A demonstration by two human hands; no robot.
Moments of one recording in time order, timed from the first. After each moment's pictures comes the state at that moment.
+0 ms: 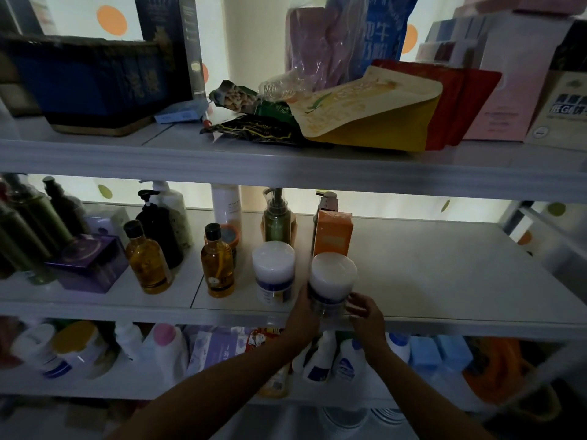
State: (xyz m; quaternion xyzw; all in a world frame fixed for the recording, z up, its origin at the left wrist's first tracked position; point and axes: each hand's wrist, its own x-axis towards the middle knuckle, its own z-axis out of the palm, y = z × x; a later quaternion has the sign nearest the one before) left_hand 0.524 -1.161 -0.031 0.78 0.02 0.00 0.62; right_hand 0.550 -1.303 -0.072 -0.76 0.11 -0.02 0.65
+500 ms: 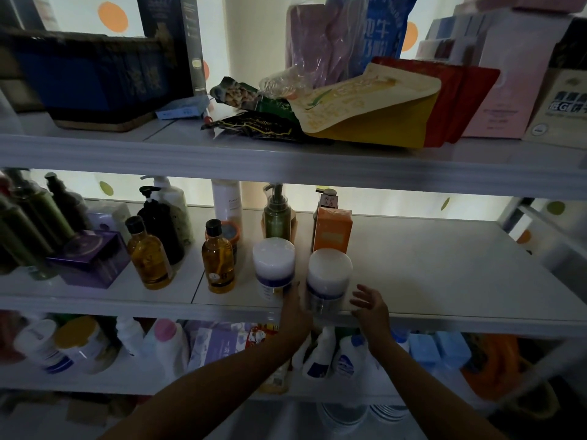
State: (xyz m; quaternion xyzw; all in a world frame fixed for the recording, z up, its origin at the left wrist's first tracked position) left_hand 0.525 -1.155 -0.046 0.79 0.09 0.00 0.61; right_hand 0.555 -1.314 -0.069 -0.74 0.13 -0.01 0.66
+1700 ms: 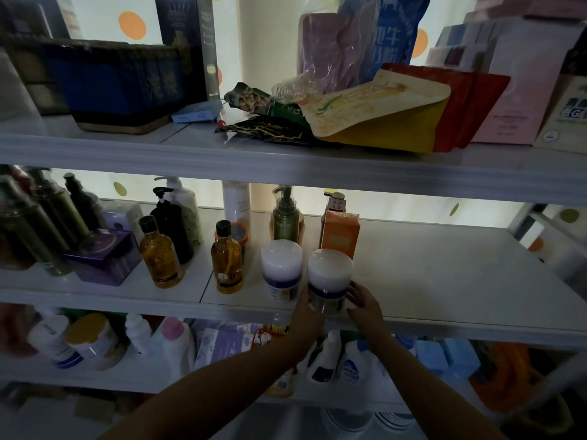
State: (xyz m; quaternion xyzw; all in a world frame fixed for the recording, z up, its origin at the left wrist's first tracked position) left_hand 0.516 -1.165 -0.031 0.75 0.10 0.00 0.65; right_hand 0.567 -1.298 -0.066 -0.78 0.04 0.03 0.62
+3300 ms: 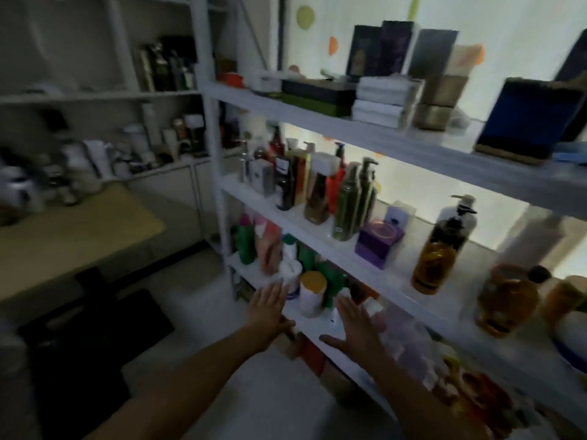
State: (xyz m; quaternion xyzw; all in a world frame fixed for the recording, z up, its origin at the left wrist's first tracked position) left_hand 0.230 -0.691 -0.059 0.96 0.26 -0.08 0.07; right_hand 0.380 -0.856 -0.075 -0.84 -0.51 0.09 0.14
